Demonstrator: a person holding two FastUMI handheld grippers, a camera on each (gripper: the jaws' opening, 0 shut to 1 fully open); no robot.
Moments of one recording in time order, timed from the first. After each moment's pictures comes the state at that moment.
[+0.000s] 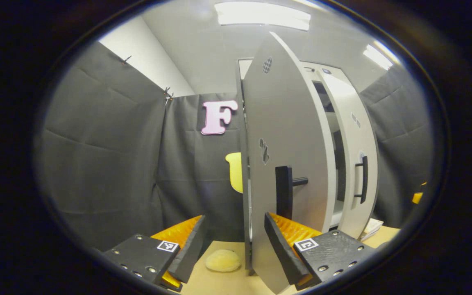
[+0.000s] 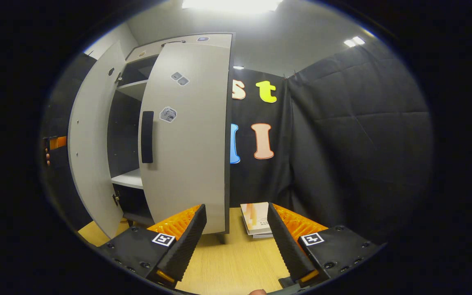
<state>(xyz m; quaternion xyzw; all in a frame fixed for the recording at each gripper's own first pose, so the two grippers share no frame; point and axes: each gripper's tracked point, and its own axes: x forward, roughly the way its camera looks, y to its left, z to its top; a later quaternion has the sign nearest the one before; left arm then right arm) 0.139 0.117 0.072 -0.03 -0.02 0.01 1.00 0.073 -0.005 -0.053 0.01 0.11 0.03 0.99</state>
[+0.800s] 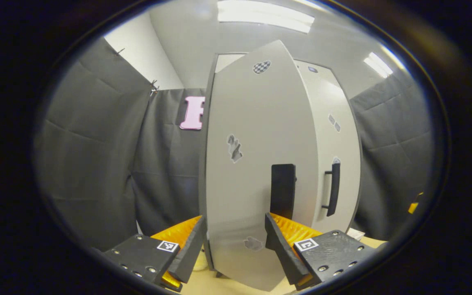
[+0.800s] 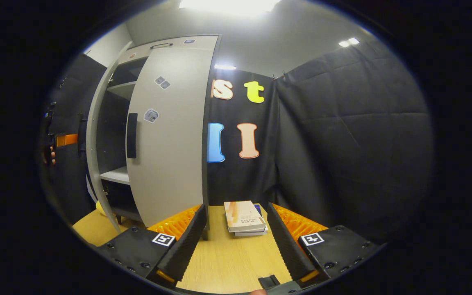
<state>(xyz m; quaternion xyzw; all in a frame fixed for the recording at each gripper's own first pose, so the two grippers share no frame) 0.175 0.016 0.070 -0.07 -0.02 -0.04 1.00 0.058 -0.063 -0.057 0.00 0.11 -0.01 0.99</state>
